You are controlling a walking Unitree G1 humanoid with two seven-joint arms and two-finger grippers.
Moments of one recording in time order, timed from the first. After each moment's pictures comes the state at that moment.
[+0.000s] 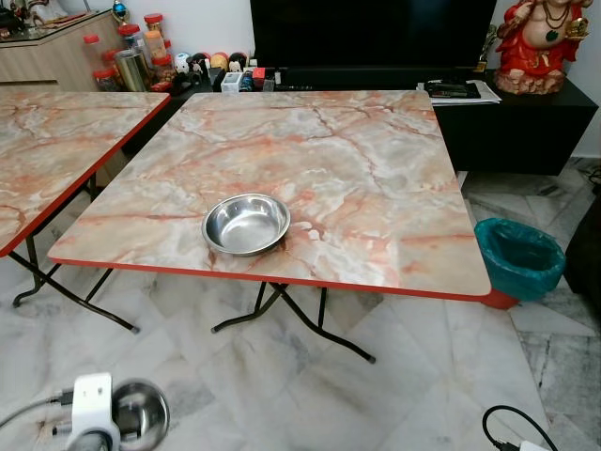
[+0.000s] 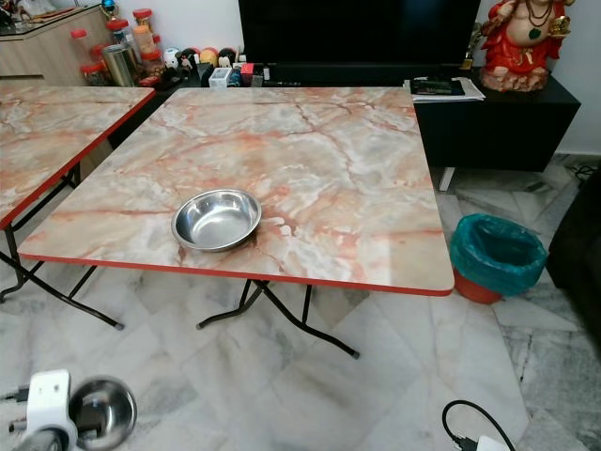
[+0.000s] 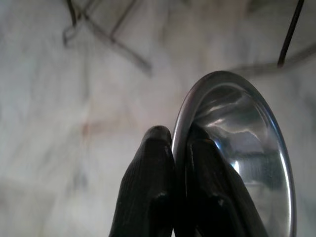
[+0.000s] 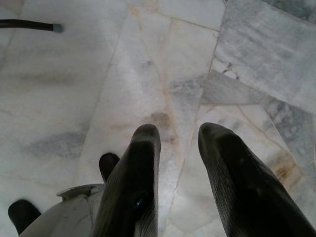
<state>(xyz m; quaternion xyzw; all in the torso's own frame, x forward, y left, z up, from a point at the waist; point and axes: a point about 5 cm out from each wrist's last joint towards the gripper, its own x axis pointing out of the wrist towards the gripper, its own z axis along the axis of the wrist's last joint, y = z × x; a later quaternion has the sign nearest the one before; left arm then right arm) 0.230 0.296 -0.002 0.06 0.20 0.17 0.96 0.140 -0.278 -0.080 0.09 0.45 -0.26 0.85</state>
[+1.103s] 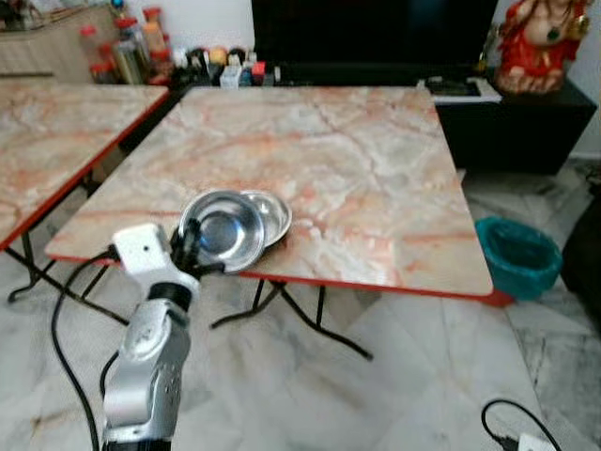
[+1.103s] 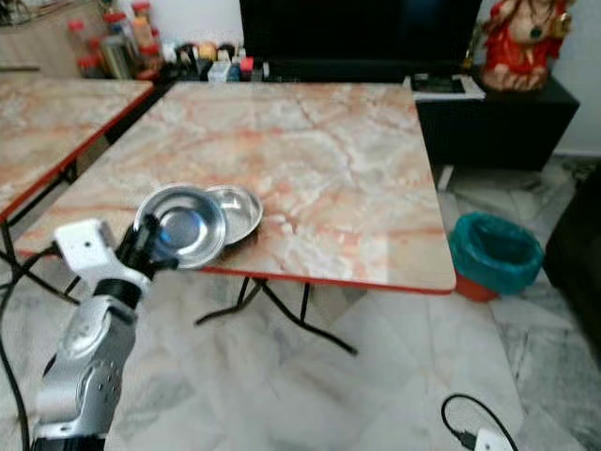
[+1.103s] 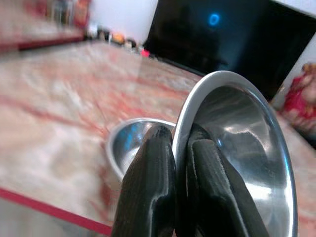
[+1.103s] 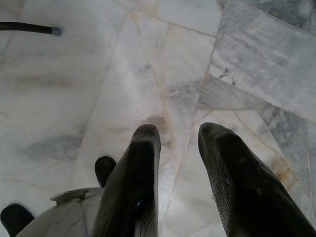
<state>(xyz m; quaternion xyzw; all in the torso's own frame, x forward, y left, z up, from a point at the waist) 0.303 0.164 0.174 -0.22 -0.09 0.00 0.97 0.145 -0.282 -0.077 0.08 0.45 -0.25 0.85</state>
